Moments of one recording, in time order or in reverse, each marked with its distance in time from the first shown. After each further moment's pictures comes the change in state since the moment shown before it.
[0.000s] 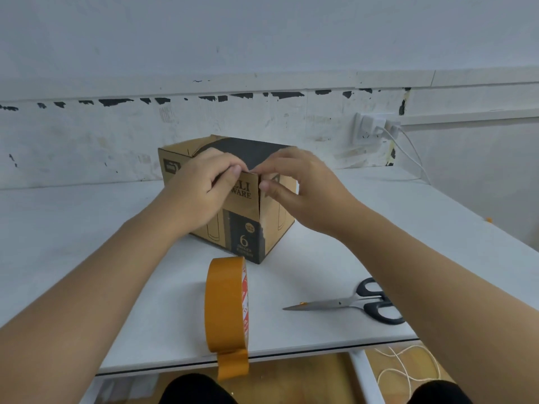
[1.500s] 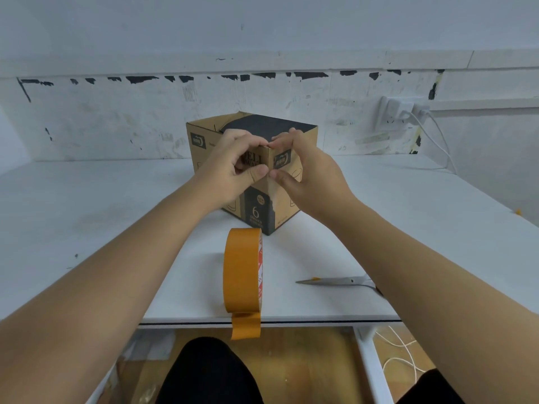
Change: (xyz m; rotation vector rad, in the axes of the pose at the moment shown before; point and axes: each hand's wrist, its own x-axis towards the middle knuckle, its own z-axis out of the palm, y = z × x) left_hand -0.009 -0.015 0.021 -0.181 -0.013 -0.048; right_hand -0.002 0.011 0.042 0.100 0.135 0.021
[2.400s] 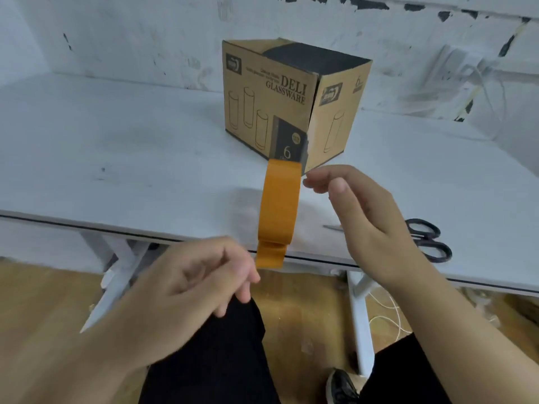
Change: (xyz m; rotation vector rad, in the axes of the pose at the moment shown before) left_hand -0.215 0.100 -0.024 -0.557 -0.124 -0.388; right_hand -0.115 -0.061 -0.014 0.354 -0.198 0.232
